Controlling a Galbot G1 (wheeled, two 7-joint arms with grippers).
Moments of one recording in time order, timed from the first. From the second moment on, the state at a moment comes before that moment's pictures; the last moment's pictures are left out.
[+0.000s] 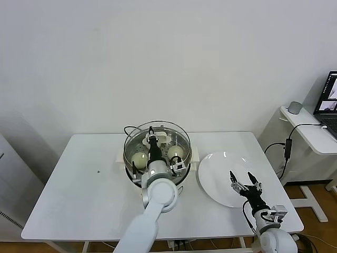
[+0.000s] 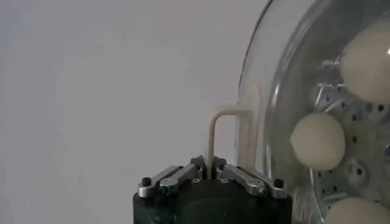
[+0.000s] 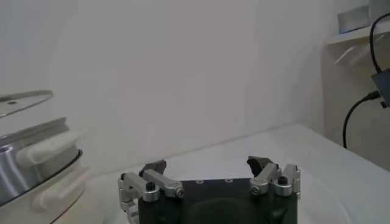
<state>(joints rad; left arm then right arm) 0.85 -1.61 0.02 -1.68 1.71 0.74 0.35 -1.30 1.31 0.70 1.60 0.53 0.03 -0.27</state>
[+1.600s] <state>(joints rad) 0.89 -1.61 0.02 -1.66 1.69 0.74 0.32 -1.31 1.32 0.69 1.59 0.51 0.04 -0.27</state>
